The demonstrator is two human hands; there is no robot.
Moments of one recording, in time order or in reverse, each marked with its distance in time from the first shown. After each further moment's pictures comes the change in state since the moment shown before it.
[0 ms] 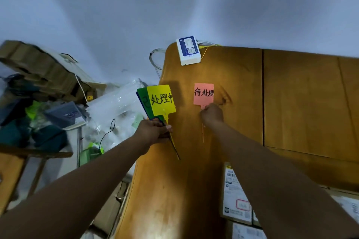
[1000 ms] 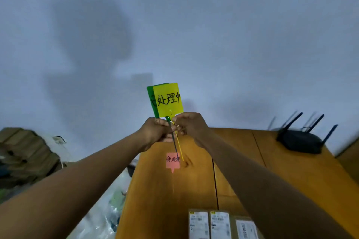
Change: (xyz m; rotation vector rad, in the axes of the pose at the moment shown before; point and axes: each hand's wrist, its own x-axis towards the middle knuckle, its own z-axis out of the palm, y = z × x) left_hand -0.223 0.230 0.063 0.087 -0.263 0.531; right_hand -0.229 -0.153 -0.249 0.660 -0.155 -0.534
